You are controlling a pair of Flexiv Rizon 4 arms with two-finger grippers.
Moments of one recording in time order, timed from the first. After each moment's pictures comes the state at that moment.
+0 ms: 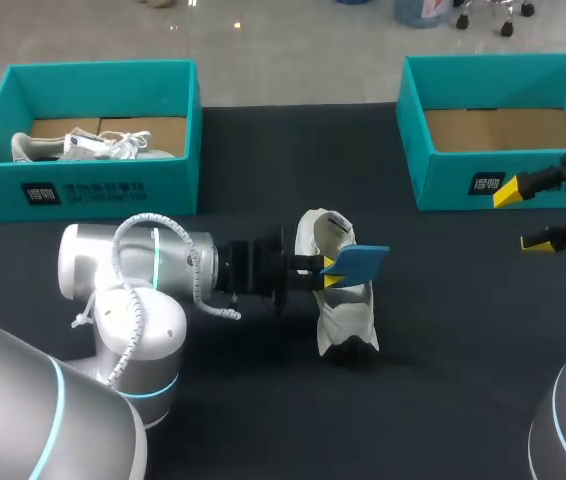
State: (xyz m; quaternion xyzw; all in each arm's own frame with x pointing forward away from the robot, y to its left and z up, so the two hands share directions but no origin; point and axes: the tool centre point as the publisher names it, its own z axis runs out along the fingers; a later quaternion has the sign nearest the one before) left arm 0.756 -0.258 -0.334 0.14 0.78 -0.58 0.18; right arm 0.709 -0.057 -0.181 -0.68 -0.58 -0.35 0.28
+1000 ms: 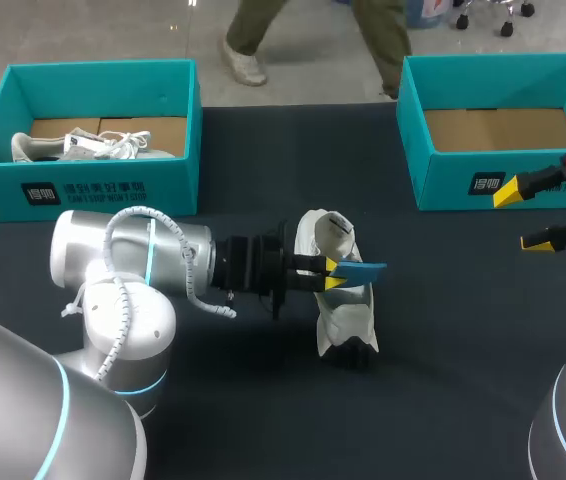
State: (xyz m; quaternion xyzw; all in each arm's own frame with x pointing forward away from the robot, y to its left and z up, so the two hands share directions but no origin) left arm 0.734 -0.258 -0.313 0.17 0.78 -0.58 0.17; right arm 0.709 -0.057 -0.181 -0.68 -0.58 -0.35 0.28
